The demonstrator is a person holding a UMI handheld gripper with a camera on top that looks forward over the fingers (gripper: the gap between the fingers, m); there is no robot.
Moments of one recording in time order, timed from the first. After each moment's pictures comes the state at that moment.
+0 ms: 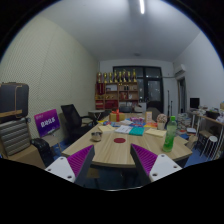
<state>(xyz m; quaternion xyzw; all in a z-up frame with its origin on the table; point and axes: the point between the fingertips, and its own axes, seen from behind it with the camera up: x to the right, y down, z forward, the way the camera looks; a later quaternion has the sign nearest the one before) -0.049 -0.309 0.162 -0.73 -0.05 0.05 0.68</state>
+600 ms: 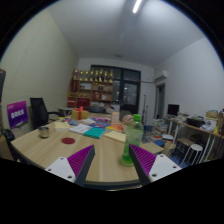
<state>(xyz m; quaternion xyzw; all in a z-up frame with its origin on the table) 0.165 -0.159 0.121 -0.72 0.01 -0.08 0.69</state>
